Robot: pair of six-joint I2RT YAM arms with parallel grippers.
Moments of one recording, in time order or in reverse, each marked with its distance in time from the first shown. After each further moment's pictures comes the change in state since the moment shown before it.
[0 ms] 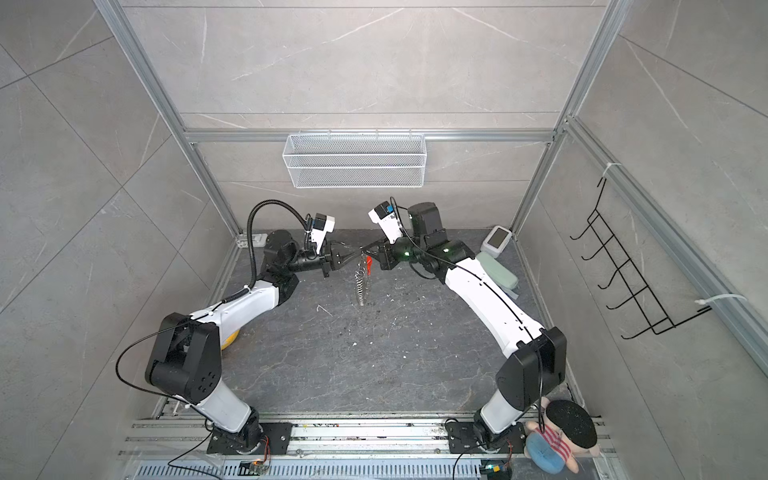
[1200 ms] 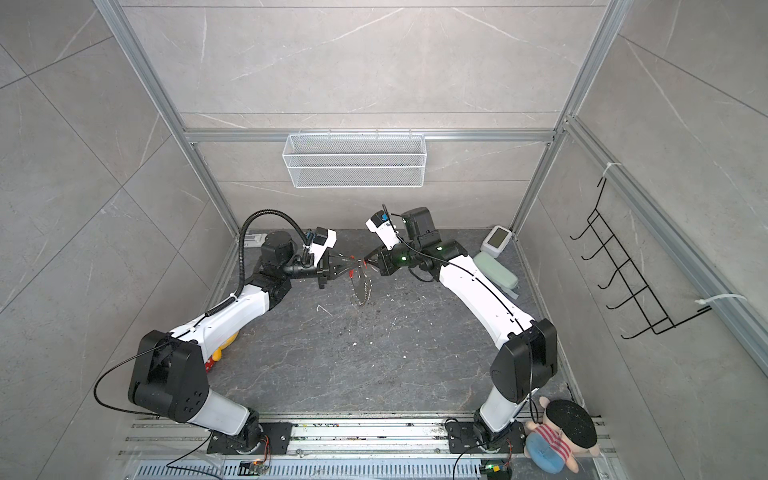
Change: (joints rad) left arm -0.003 -0.120 -0.022 -0.352 0.024 0.459; right arm 0.002 0.047 -0.015 -0.102 0.045 -0.047
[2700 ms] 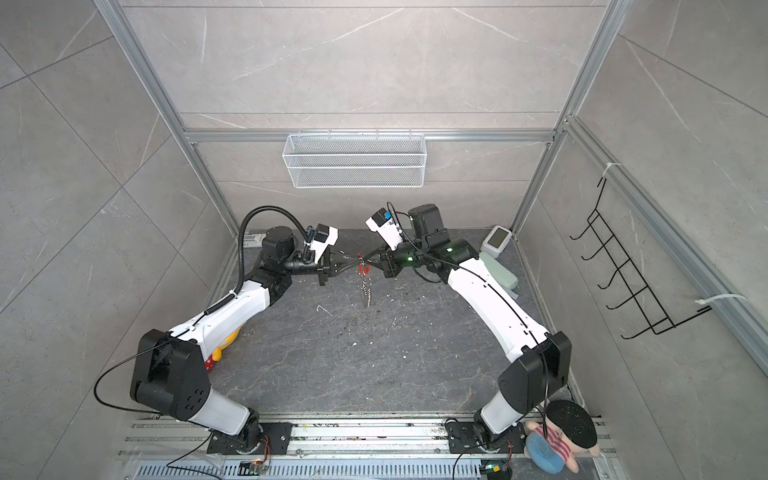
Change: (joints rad) left arm -0.005 0.014 0.062 -0.072 0.027 0.053; right arm 0.003 -0.068 0.041 -0.052 -0.110 -0.069
